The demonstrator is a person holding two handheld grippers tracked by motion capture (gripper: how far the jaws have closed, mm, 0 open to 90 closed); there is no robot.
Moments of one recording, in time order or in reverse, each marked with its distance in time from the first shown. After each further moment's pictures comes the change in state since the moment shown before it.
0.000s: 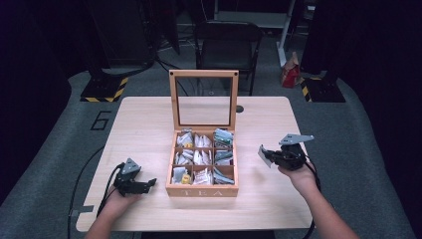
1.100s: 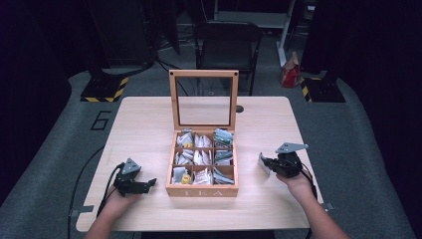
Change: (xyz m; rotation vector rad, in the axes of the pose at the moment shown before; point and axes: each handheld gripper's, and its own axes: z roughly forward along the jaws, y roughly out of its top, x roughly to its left) left arm 0.000 0.000 0.000 0.000 0.000 0.000; right arm 0.001 -0.029 0.020 0.039 -0.030 0.008
